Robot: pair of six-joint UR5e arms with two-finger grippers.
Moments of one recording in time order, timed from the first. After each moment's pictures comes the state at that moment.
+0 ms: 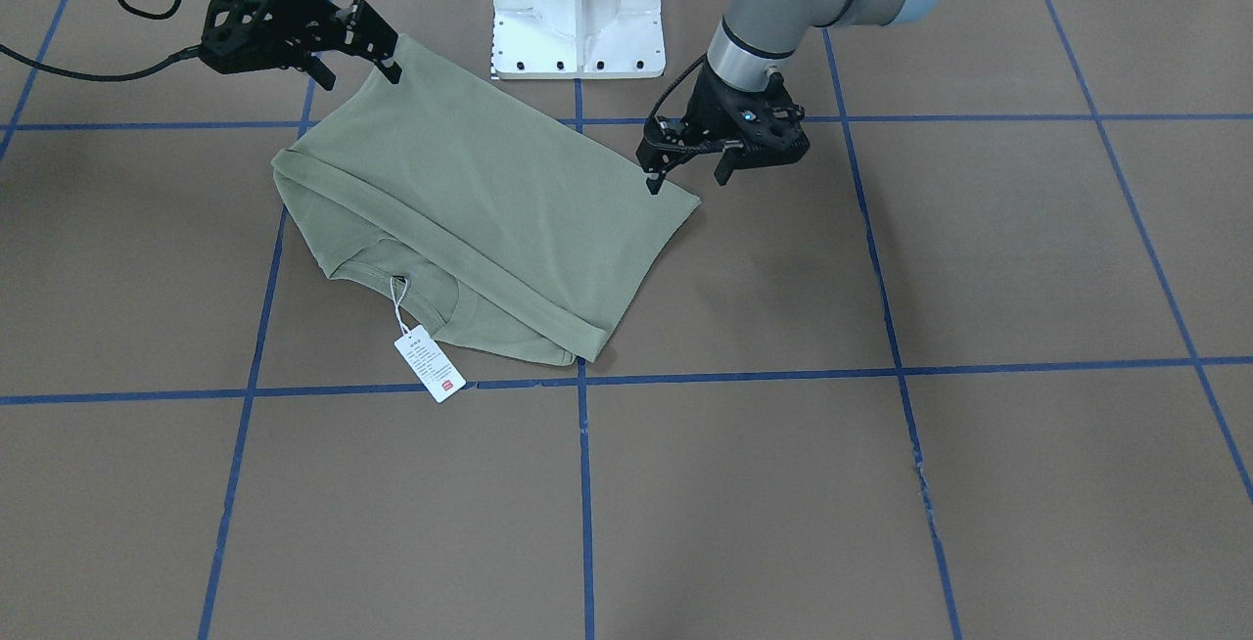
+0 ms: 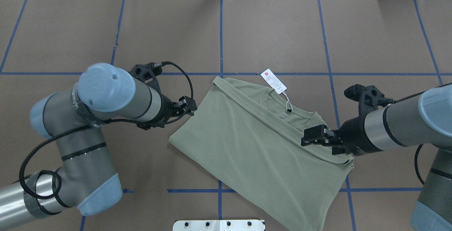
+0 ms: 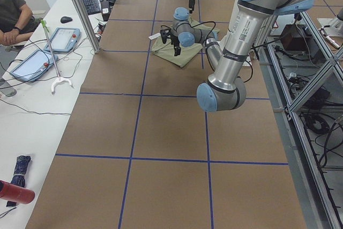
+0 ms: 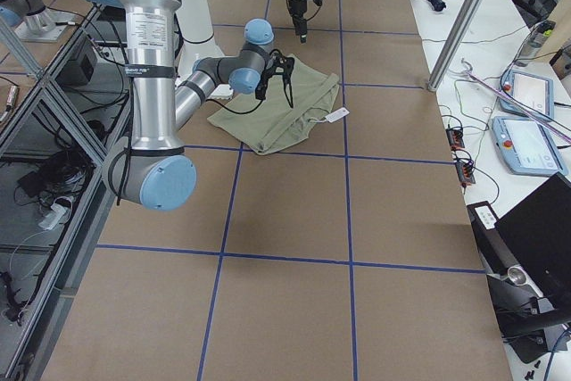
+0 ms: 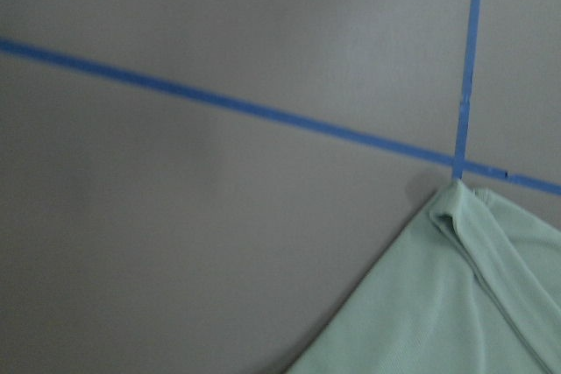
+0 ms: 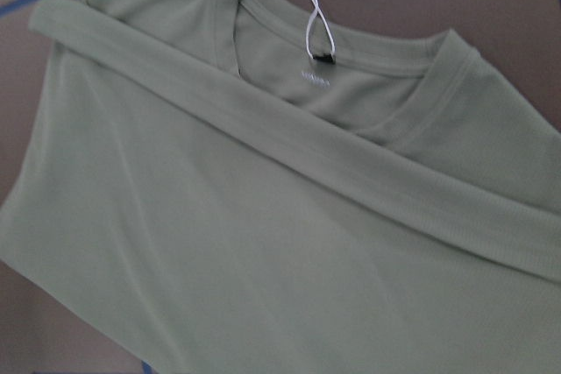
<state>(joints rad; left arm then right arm) -0.48 -2.07 -1.90 -1.75 -1.85 -1.65 0.57 -1.54 2.24 -1.22 2.04 1.50</state>
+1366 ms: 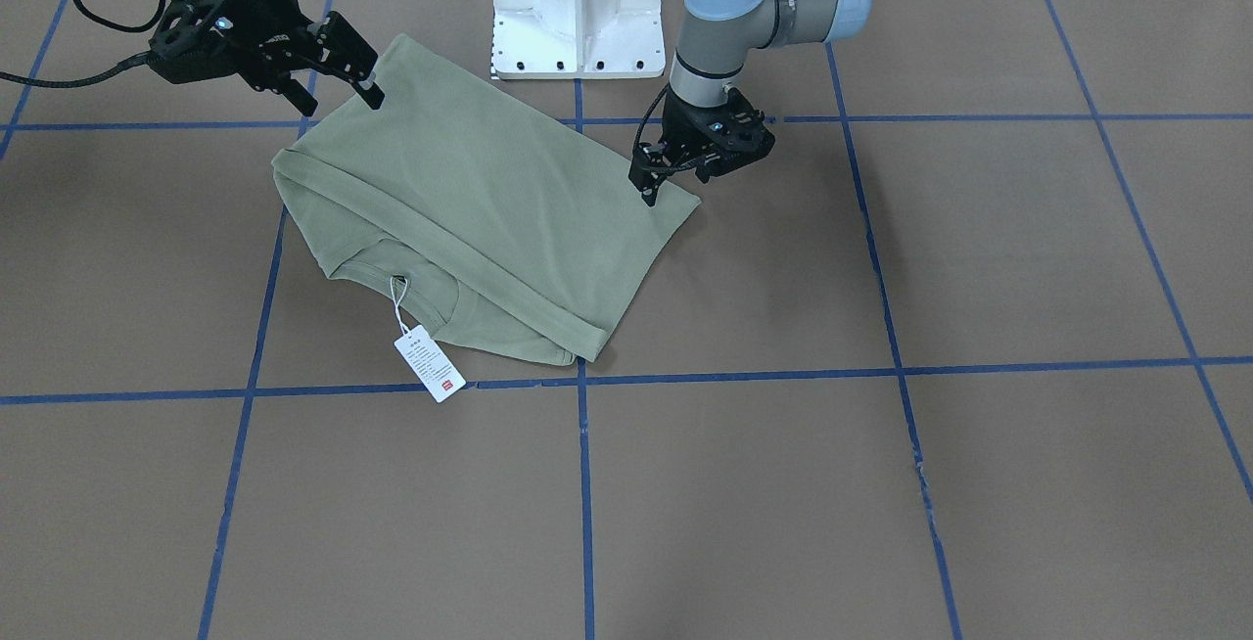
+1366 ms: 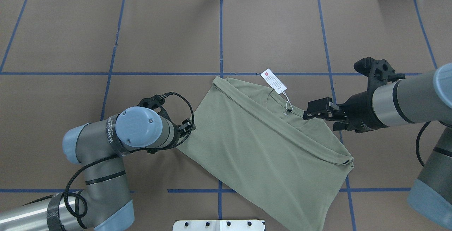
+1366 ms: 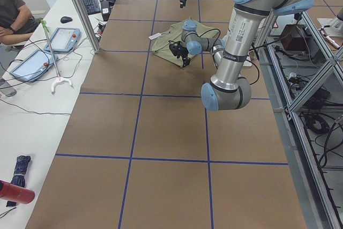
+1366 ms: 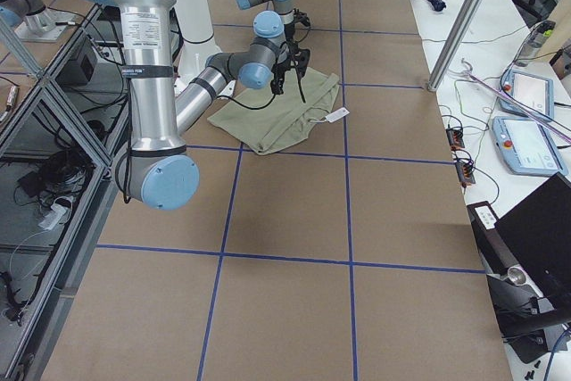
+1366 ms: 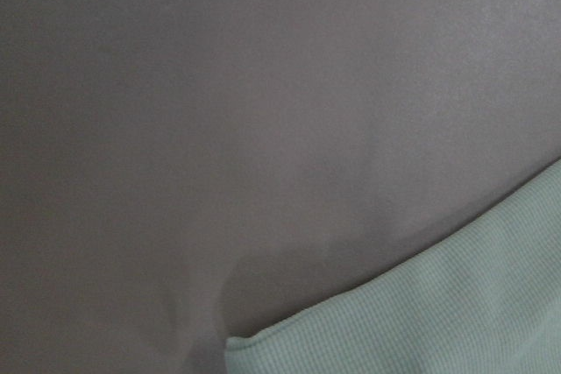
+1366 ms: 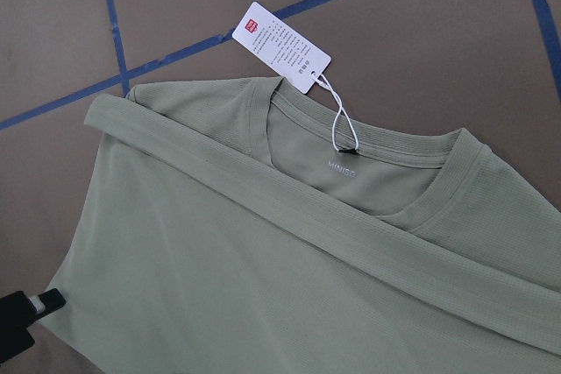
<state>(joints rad) -0.38 -2.06 -1.78 -1.74 -1.70 -1.84 0.65 -1.51 2.23 -1.22 2.03 1.50</state>
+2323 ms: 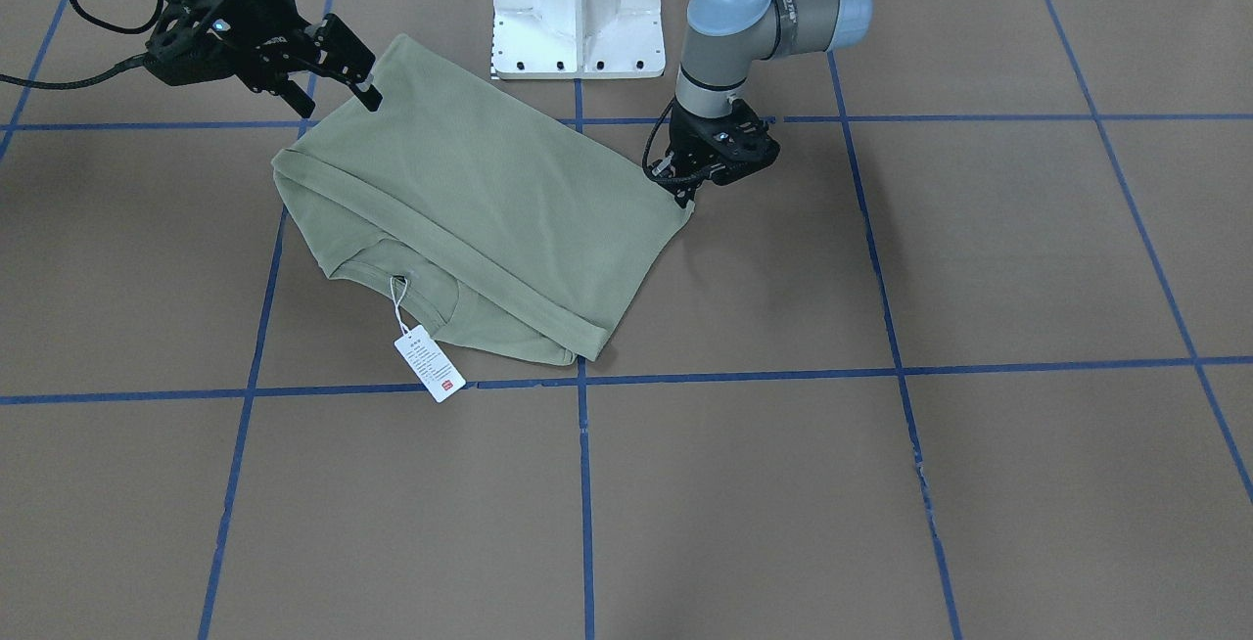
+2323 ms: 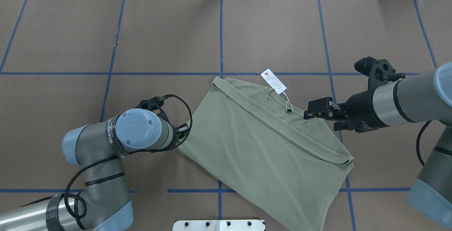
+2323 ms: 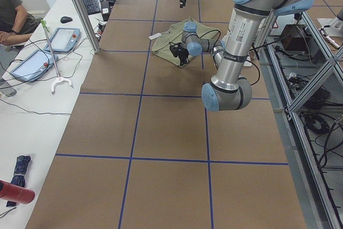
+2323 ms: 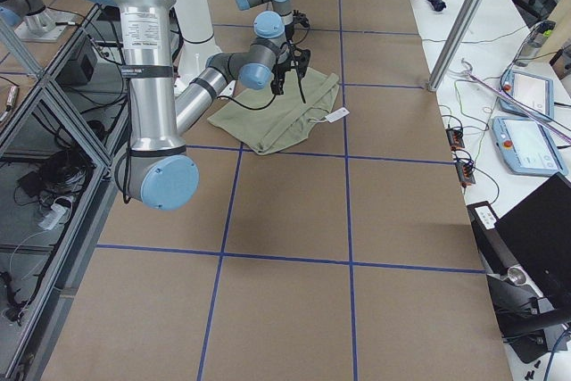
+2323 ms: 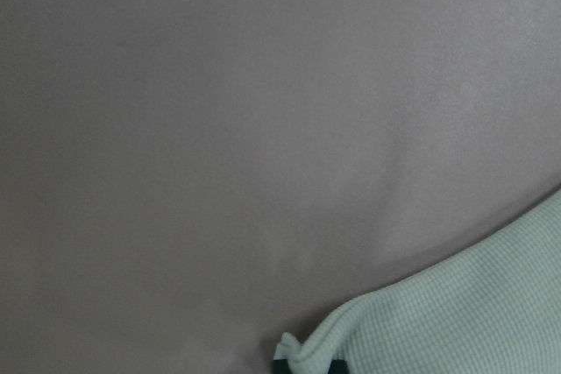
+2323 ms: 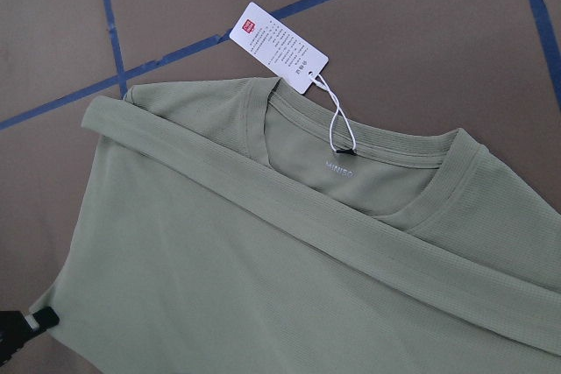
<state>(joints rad) -0.38 -2.05 -1.79 -1.72 -1.70 -1.82 0.65 -1.51 2.23 -1.22 2.04 1.50</state>
